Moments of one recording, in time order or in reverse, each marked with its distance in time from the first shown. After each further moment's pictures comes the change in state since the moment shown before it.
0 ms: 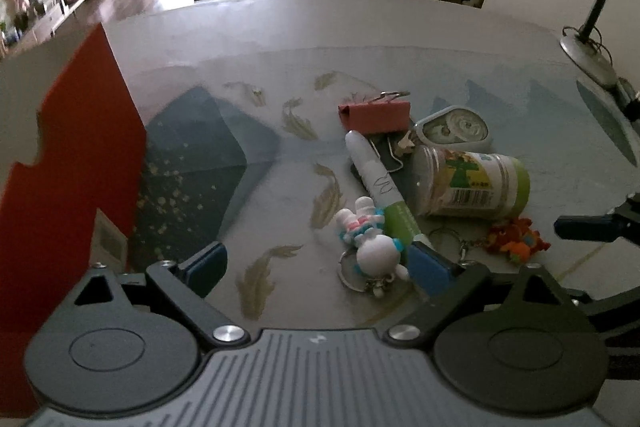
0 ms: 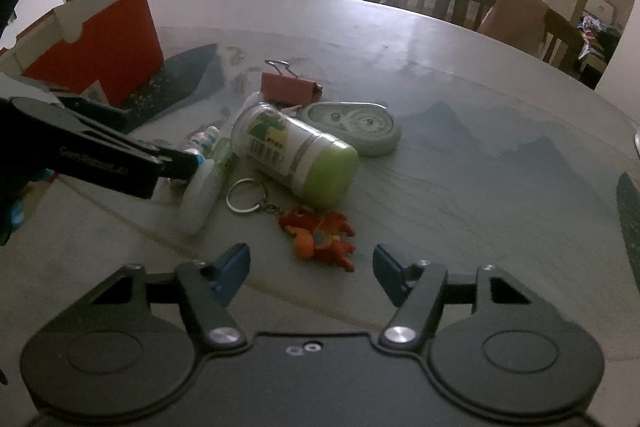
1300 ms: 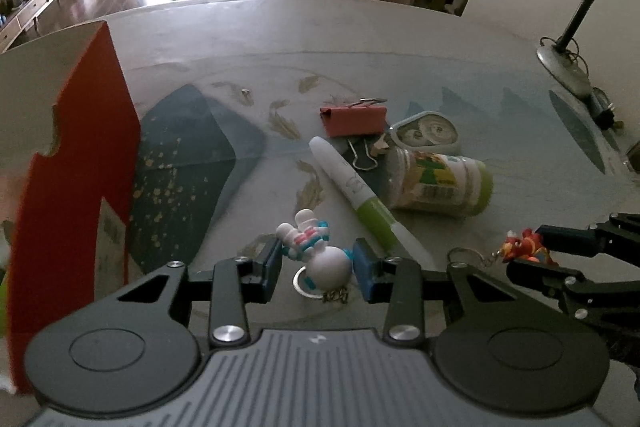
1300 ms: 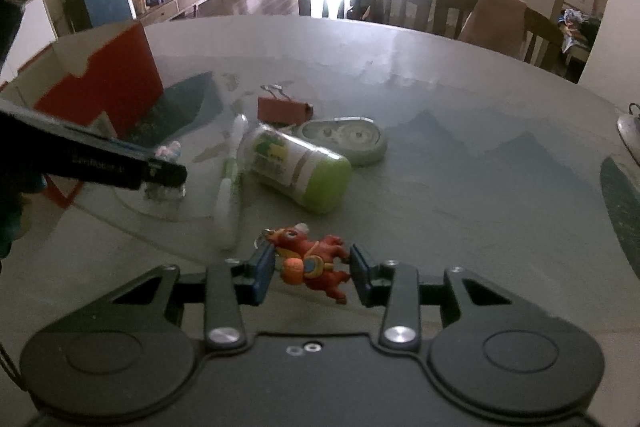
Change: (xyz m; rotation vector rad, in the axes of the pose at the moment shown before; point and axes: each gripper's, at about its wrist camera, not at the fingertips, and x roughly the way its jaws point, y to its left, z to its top) left arm -0.026 0.005 -0.001 -0.016 0.008 -0.085; right arm -0.039 0.002 -0.008 0.090 -0.075 -0.008
